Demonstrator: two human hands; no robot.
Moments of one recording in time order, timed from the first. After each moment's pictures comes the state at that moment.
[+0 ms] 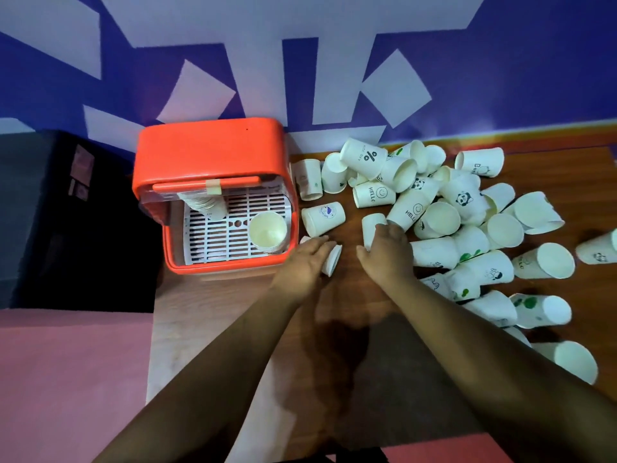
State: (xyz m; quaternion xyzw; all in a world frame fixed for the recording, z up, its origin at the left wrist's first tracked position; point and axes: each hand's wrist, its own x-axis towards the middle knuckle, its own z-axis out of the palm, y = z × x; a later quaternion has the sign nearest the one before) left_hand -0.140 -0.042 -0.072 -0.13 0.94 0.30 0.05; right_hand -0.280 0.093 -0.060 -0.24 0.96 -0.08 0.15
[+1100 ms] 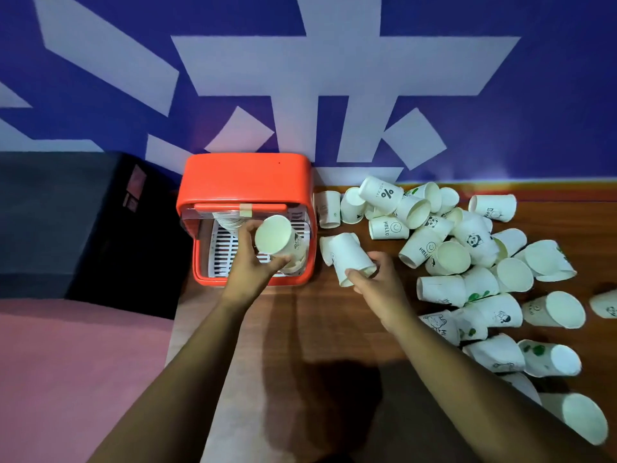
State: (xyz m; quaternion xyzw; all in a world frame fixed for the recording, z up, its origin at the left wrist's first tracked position) left_hand -0.084 -0.115 -0.015 -0.34 0.73 0.55 -0.22; right_hand -0.242 0.078 0.000 -0.10 0.82 -0.46 0.34
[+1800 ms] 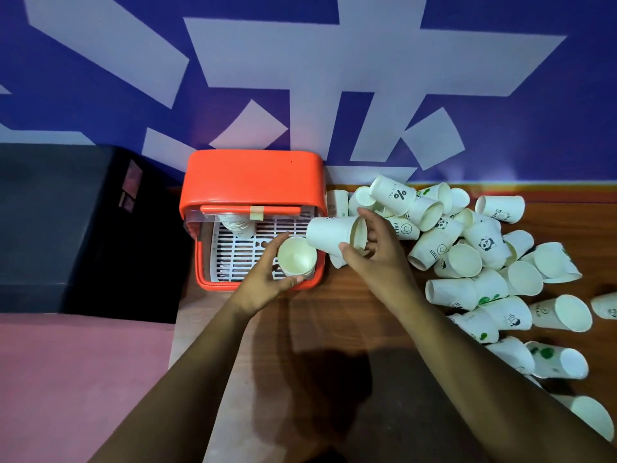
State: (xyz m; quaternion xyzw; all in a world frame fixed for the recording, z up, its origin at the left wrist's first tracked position) left_hand -0.072 -0.135 -0.050 -0.30 0.74 0.60 -0.05; right_hand -0.239 0.023 0.040 -0.26 0.80 -0.49 0.24
